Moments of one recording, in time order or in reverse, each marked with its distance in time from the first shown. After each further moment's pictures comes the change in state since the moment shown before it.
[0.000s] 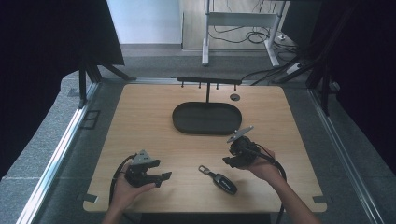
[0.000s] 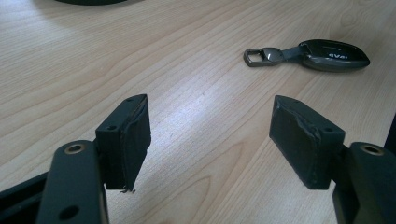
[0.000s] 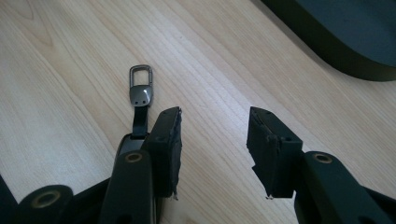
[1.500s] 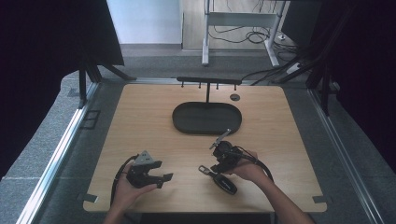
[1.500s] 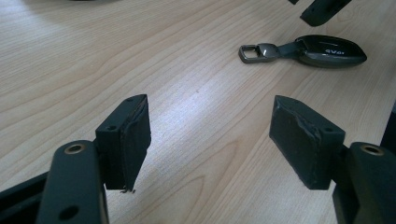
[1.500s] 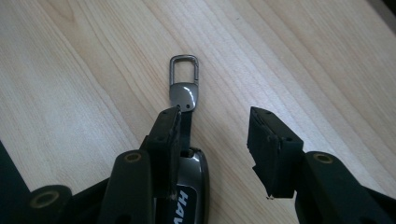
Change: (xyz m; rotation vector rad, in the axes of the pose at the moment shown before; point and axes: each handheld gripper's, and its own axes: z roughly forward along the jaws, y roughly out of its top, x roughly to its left) left arm -0.003 0.000 0.004 0.013 -0.012 0.000; right arm 0.026 0.019 0.043 0.149 0.096 -0.053
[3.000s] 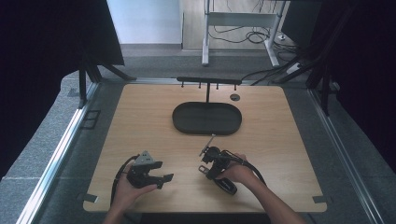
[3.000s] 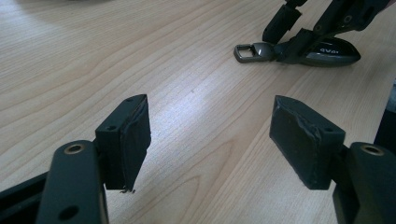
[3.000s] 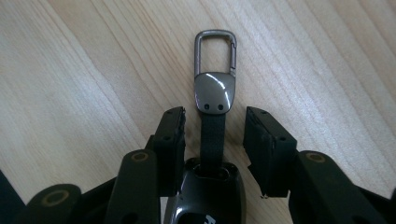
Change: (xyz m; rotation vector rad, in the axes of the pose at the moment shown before) left arm -0.001 0.001 0.000 0.005 -0.016 0.004; right arm 0.013 0.012 0.039 0.174 0.039 -0.026
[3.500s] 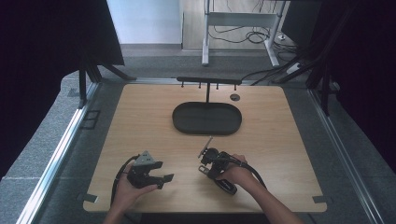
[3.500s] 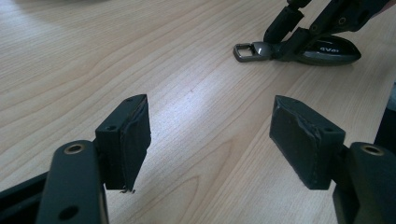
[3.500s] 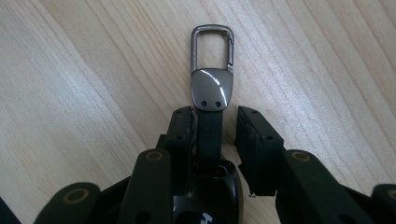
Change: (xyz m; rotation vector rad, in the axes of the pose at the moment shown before) left arm -0.001 0.000 0.001 0.002 0.002 0.004; right arm 0.007 0.001 0.001 0.022 -0.062 -0.010
